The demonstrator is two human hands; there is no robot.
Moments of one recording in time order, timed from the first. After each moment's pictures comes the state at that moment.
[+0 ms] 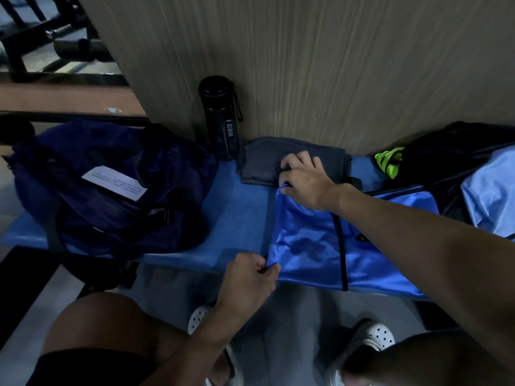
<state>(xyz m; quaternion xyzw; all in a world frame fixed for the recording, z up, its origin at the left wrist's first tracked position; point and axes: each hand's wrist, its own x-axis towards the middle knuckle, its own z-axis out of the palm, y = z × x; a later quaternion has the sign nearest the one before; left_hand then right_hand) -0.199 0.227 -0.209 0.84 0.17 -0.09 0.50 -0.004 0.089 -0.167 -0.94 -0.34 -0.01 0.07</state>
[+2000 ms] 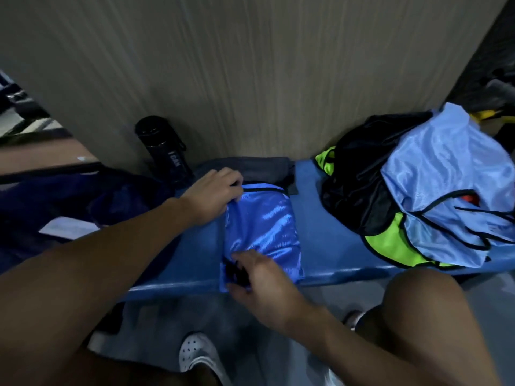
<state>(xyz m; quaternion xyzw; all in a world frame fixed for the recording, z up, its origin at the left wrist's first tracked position) -0.022 0.231 -0.129 0.90 -0.42 0.10 -0.06 -0.191 0.063 -0.175 -0.88 -0.21 -0.01 0.43</state>
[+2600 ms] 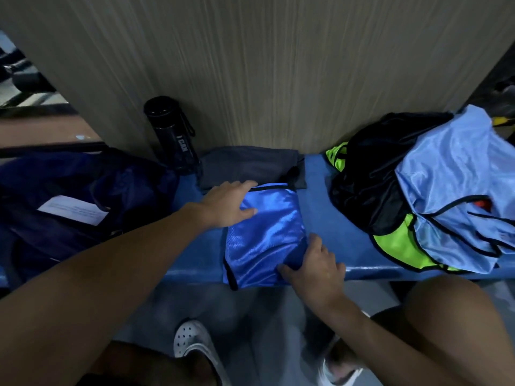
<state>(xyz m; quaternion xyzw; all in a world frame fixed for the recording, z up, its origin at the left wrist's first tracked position) -0.044 0.226 -0.163 0.97 -0.18 -0.10 0.09 -0.179 0.026 -0.199 -0.95 0.13 0.07 0.28</state>
